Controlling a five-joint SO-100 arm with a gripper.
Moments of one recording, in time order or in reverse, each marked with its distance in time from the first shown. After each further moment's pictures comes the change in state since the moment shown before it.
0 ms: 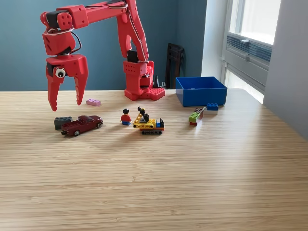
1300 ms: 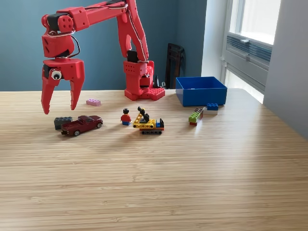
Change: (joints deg) arm -0.3 0.0 3.0 -7.8 0.7
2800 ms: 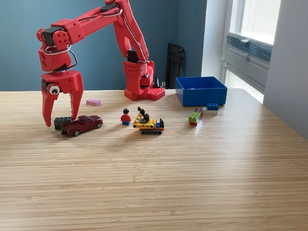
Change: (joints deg) arm 0.1 -9.7 -3.2 -1.9 1.5
